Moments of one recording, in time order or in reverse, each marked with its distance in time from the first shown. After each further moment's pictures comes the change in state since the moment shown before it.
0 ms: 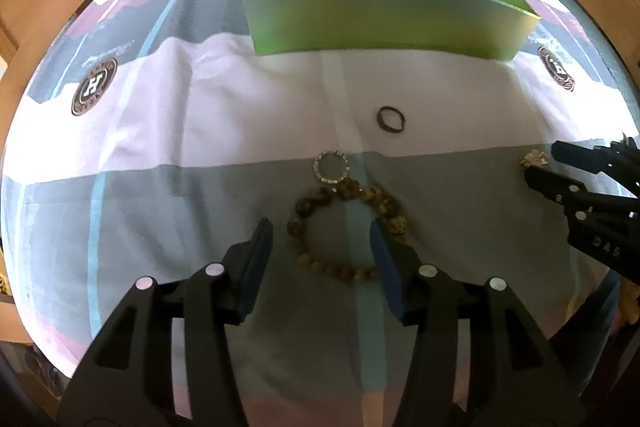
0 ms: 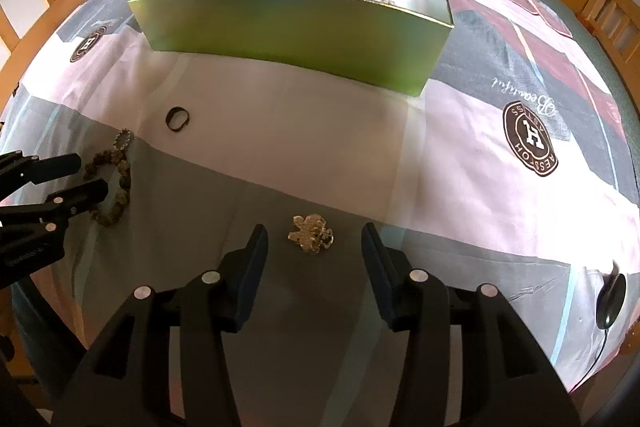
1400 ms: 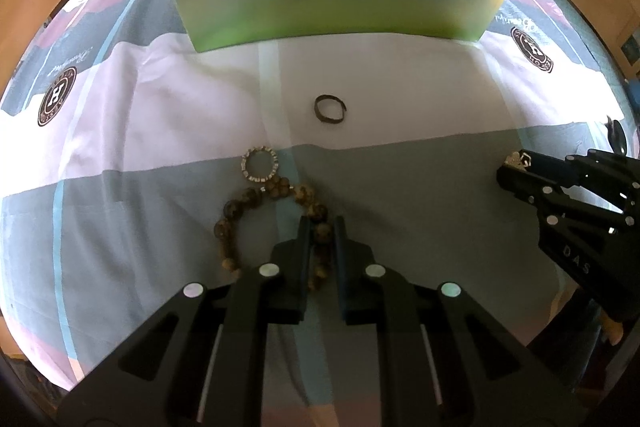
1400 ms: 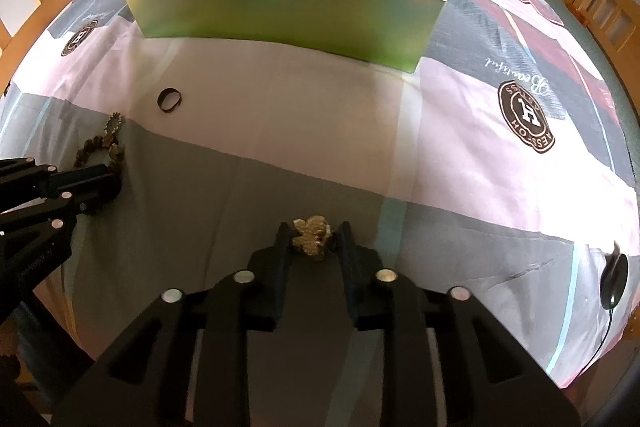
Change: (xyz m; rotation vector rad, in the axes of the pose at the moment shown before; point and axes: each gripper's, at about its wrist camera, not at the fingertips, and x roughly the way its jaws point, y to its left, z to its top) left arm 0.010 -0.034 0.005 0.056 0.013 -0.068; right arm 0.003 0.004 -0.016 0.025 0.012 -0.036
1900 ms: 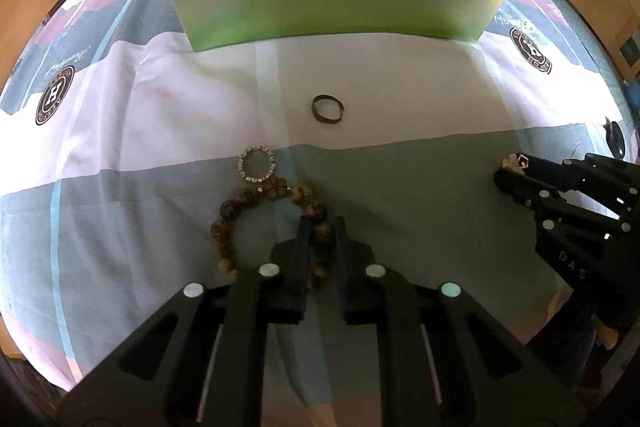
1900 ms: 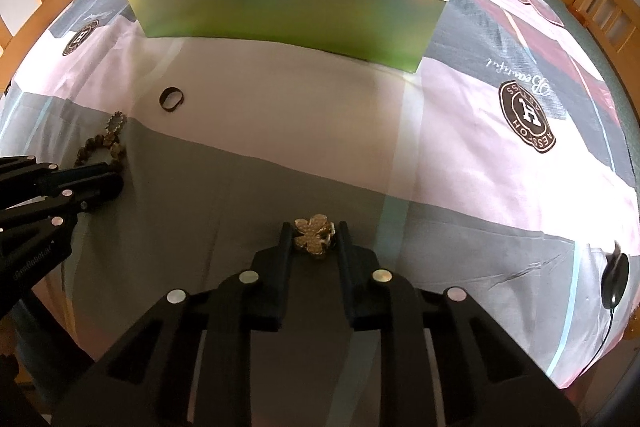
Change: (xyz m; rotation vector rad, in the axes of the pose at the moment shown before) left arm -0.001 0.002 0.000 -0.006 0.001 -0.010; right arm -0.001 -0.001 -0.002 0.001 -0.010 0.011
